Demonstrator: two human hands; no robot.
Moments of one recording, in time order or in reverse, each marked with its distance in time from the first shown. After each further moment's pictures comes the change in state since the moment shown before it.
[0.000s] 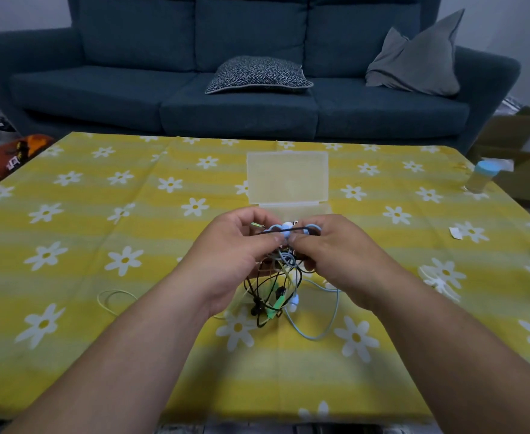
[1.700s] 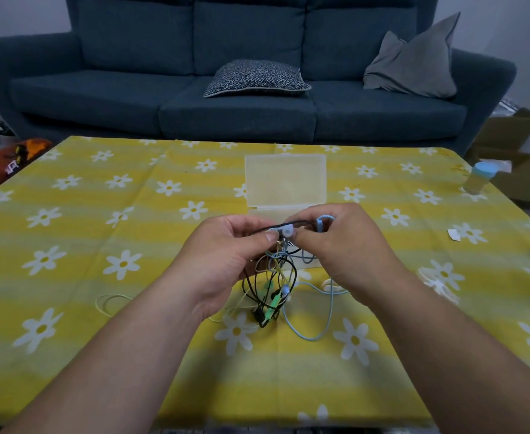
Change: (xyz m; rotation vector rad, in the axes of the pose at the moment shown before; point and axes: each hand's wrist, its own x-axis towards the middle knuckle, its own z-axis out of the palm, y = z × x) left_hand 0.002 0.001 -0.004 -0.106 0.034 -0.032; right_hand -0.007 -0.013 -0.007 0.034 0.147 -0.170
